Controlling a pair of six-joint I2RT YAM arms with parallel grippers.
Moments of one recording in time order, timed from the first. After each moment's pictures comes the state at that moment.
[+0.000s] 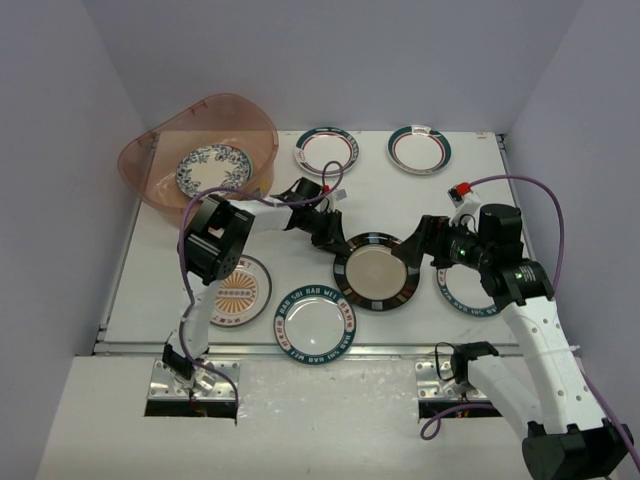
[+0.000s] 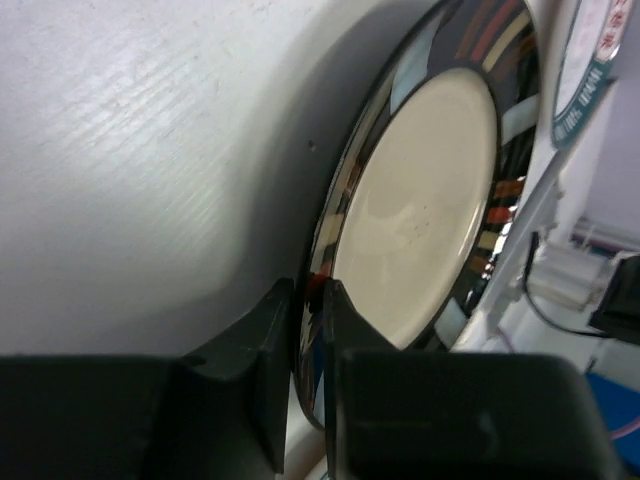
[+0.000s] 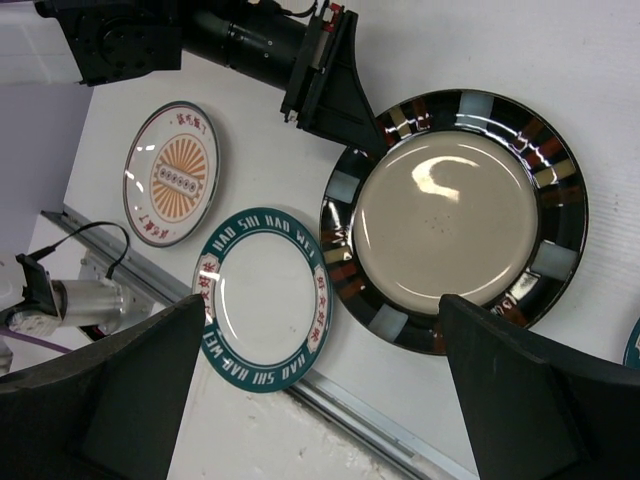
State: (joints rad) left arm -0.51 2.18 1.41 -0.22 0.69 -0.44; right arm 0.13 0.80 0.80 -0.59 -0.51 0.31
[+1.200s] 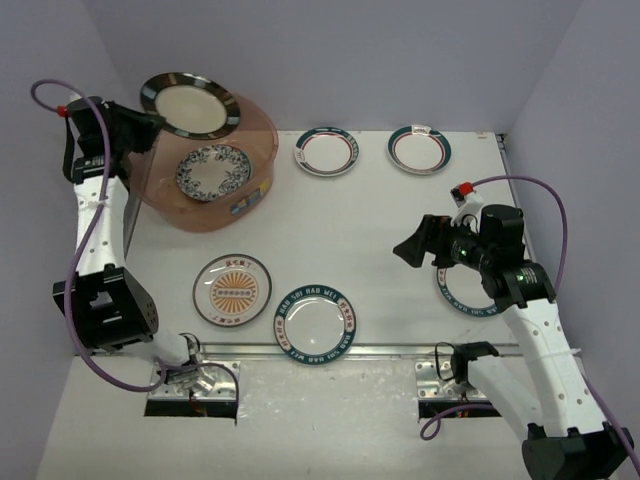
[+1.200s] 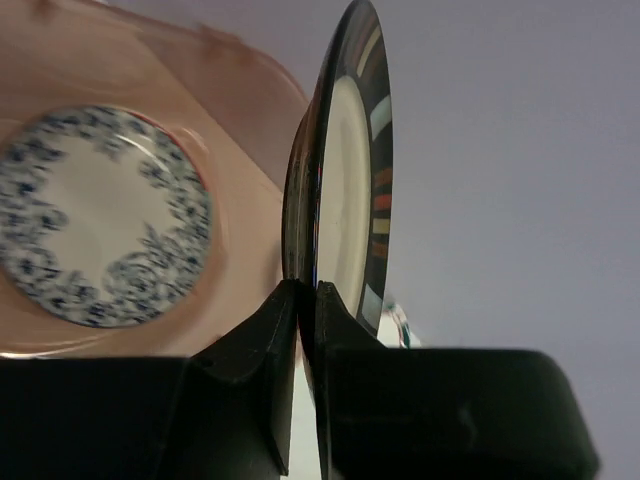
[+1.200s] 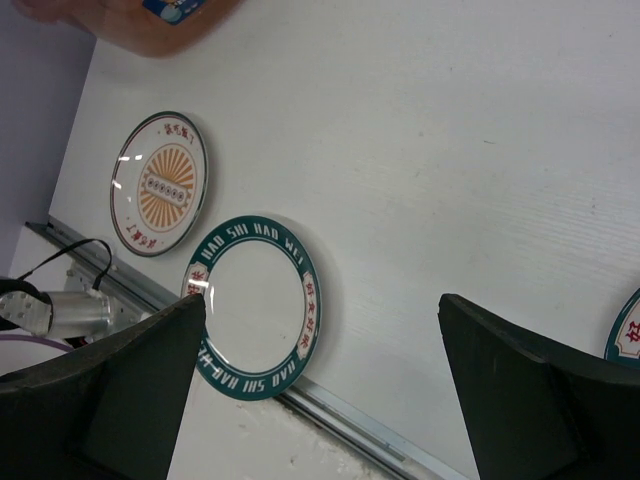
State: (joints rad) left arm 0.31 1.51 1.49 -0.29 0.28 -0.93; right arm 0.13 0.79 0.80 -0.58 -0.47 0.30
